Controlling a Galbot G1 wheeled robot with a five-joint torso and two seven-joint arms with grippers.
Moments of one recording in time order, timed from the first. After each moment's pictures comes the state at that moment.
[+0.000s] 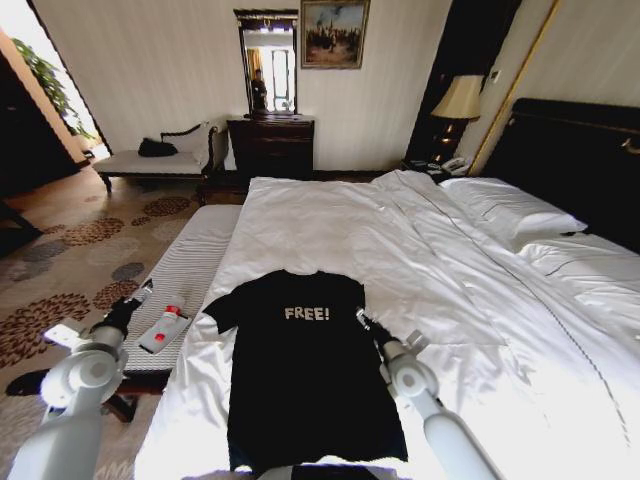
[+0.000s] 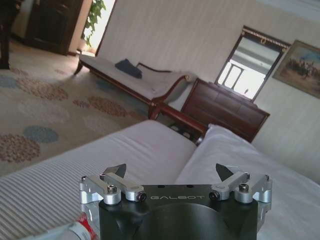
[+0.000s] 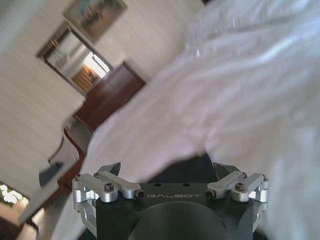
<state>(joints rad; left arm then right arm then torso) 1.28 -1.10 -0.93 -1.89 -1.04 0.38 -0.25 -1.23 1.17 0.39 1.98 1.18 -0.11 0.43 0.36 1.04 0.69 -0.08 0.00</state>
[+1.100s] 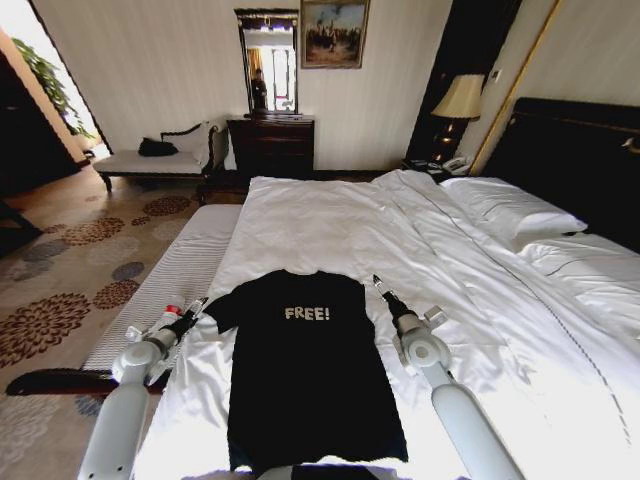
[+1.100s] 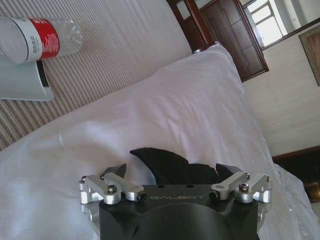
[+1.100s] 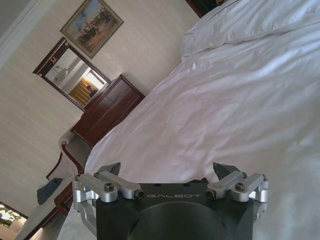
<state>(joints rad) 1.10 -1.22 -0.78 -1.57 -1.46 0.55 -0.29 -1.14 1.17 0.39 1.87 1.22 -0.09 0.41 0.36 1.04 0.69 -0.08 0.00</state>
